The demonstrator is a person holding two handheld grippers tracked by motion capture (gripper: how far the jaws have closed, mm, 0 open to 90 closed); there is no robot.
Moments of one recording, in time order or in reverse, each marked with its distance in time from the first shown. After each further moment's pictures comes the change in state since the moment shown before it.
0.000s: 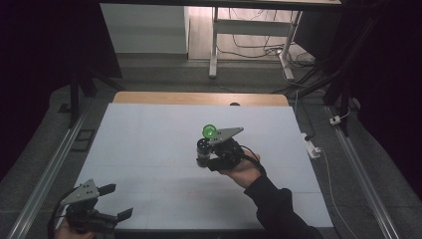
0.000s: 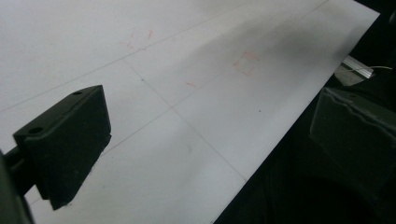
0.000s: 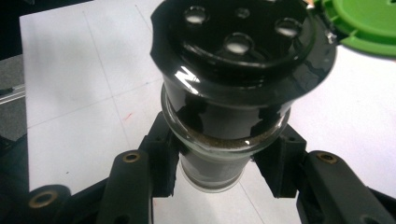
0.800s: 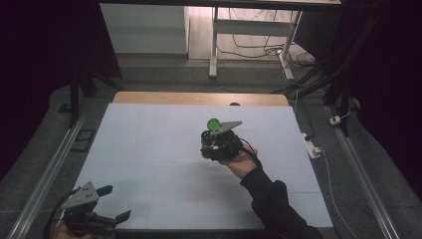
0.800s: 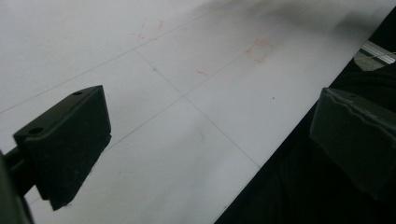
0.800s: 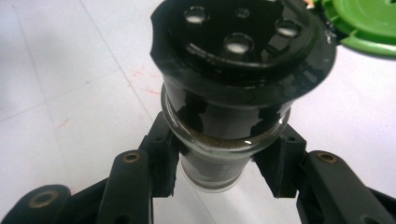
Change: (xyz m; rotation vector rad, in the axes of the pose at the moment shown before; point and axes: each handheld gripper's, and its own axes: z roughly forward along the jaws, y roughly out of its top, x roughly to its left) left arm -0.001 -0.005 -0.003 0.032 0.053 0.033; right arm -0.038 -0.011 0.031 0.027 -0.087 0.082
